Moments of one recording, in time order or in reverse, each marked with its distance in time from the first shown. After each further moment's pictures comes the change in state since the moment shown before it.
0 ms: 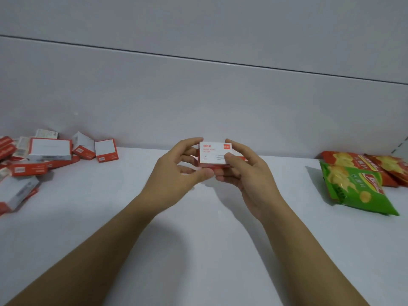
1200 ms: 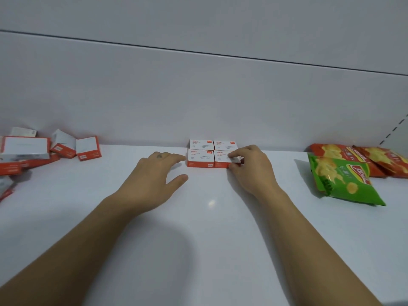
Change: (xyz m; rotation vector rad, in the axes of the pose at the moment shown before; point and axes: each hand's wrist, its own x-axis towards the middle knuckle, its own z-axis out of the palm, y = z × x) left_hand 0.004 -0.025 -0.007 0.848 -0.175 0.082; right_hand 0.047 0.028 -0.063 -1.180 0.195 -0.165
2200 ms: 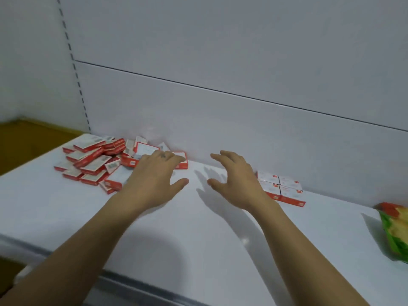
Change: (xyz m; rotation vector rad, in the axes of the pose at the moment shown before) left_hand -0.083 -0.071 -0.116 0.374 0.166 -0.227; right_hand -0.038 -0.183 0.033 -0.094 -0.241 -0.536
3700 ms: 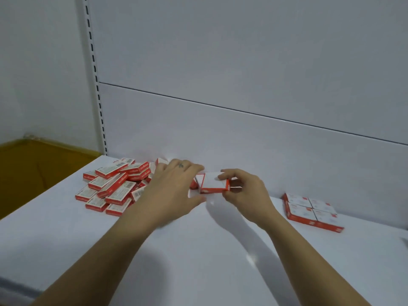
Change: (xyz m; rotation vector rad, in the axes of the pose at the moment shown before) left_hand 0.020 -0.063 -0.017 -0.091 0.059 0.119; right_hand 0.050 -0.048 0.039 0.623 0.132 0.154
